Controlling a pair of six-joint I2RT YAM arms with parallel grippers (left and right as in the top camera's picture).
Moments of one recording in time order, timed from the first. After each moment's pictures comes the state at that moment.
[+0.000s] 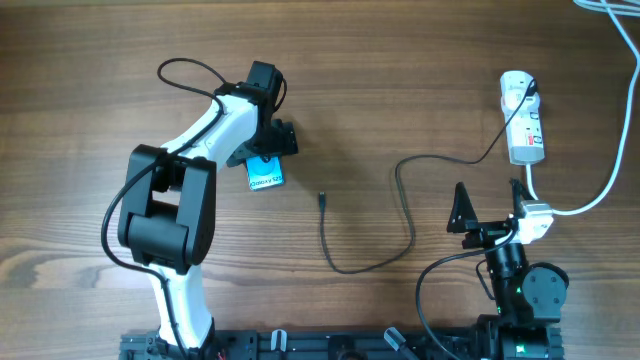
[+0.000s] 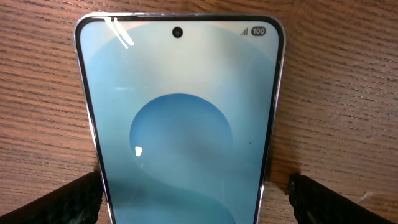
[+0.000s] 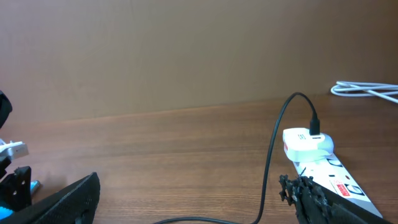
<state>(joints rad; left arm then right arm) -0.29 2.08 1.41 -0.82 -0.04 -0.48 -0.05 0.02 0.01 0.01 -0.14 0.15</state>
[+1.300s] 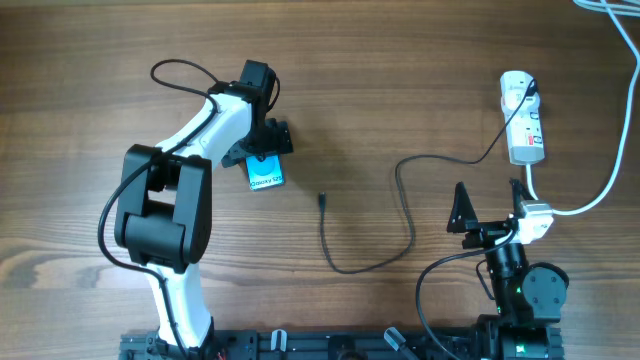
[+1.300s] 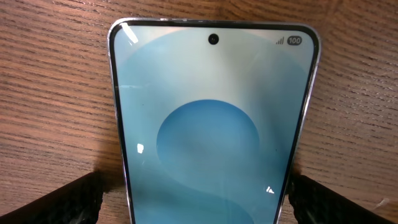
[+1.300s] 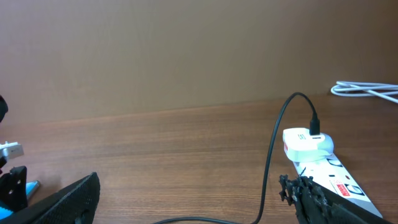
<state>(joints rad) -0.26 2.08 1.41 -0.83 -0.04 -0.48 -0.05 0.02 0.01 0.01 -0.14 0.15</state>
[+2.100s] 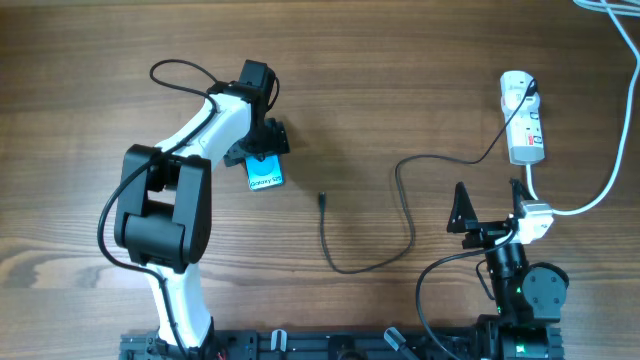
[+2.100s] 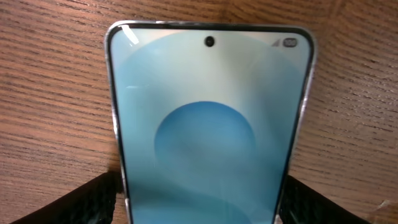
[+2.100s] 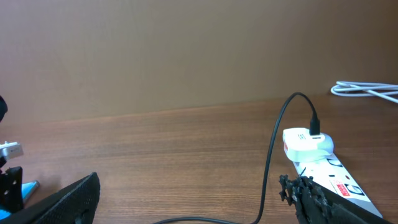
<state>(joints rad) -0.26 2.08 1.41 -0.83 -0.04 -0.48 -0.05 0.02 0.01 0.01 -0.14 0.15</state>
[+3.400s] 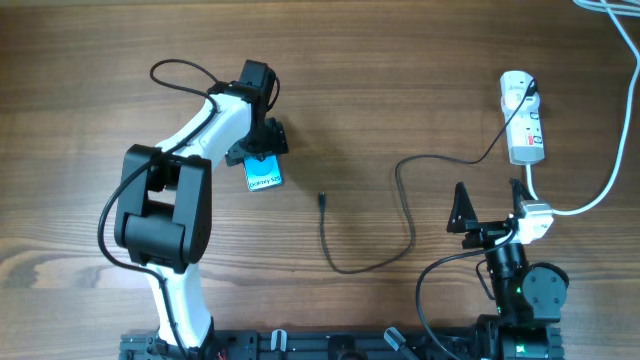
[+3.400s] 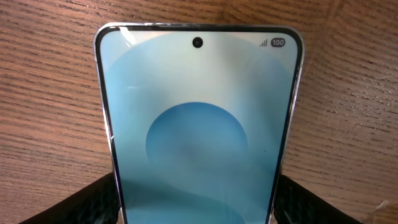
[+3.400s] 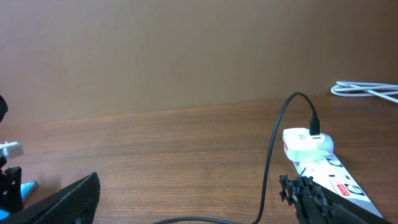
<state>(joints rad) -0.26 2.08 1.41 -0.82 -0.04 -0.49 -0.05 0.02 0.01 0.01 -0.14 0.15</state>
